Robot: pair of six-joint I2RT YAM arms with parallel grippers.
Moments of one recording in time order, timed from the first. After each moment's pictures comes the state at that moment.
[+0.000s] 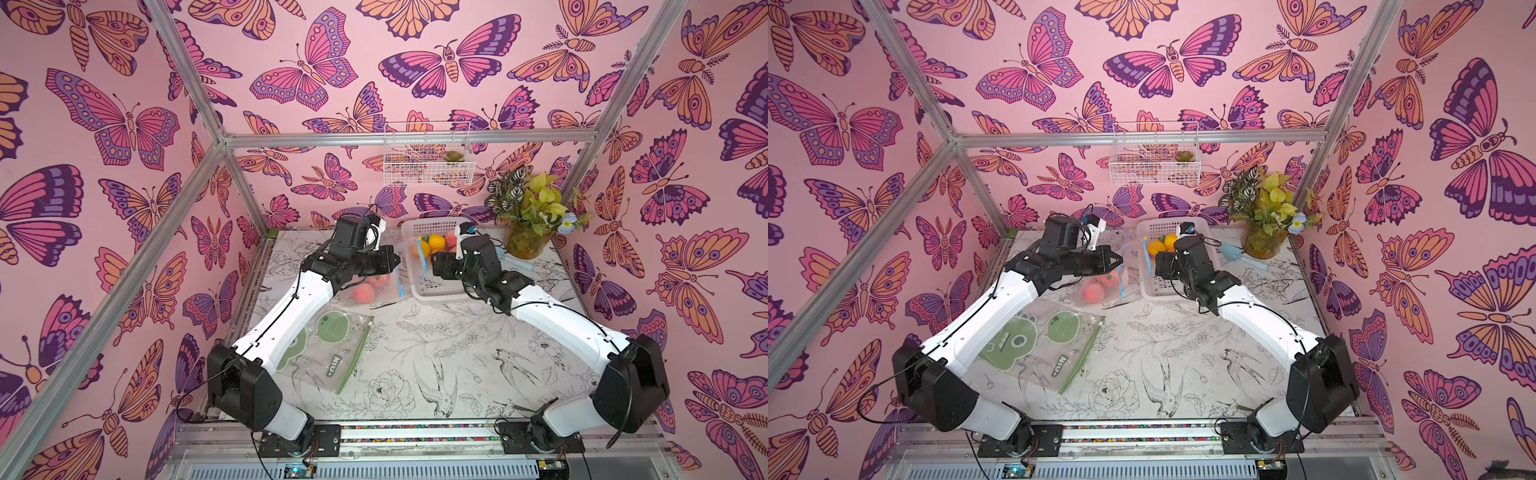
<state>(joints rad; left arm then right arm) -0.46 1.52 1.45 -0.57 0.40 -0.50 0.56 1.51 1.20 -0.24 0.18 0.48</state>
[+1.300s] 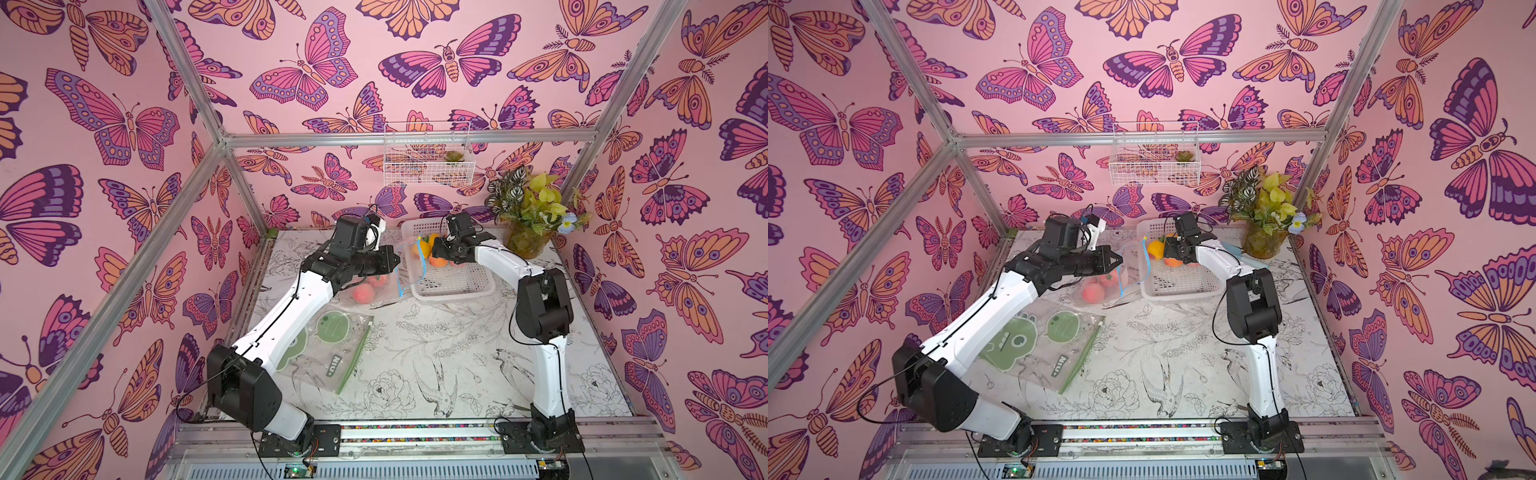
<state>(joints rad) -0.46 1.51 1.45 -0.56 0.40 -0.50 0.36 2.23 1.87 -0.52 0.01 0.46</state>
